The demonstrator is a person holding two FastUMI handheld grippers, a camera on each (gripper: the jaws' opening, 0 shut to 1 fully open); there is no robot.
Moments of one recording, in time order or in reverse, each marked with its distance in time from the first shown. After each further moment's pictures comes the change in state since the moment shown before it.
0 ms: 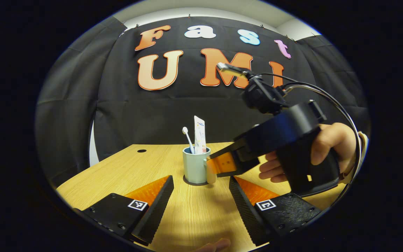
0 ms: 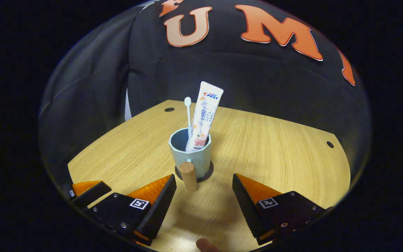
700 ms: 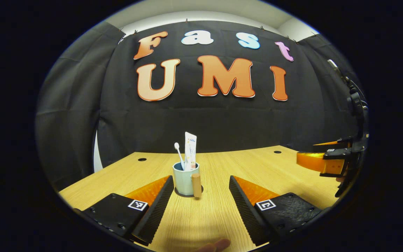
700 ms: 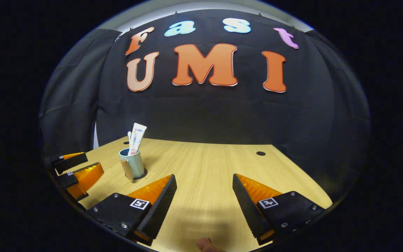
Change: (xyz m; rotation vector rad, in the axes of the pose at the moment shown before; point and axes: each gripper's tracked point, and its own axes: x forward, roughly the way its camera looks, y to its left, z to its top) left arm -0.009 -0.049 0.057 0.026 -0.068 0.075; right arm -0.178 -0.191 -0.030 0.087 -0.364 -0.342
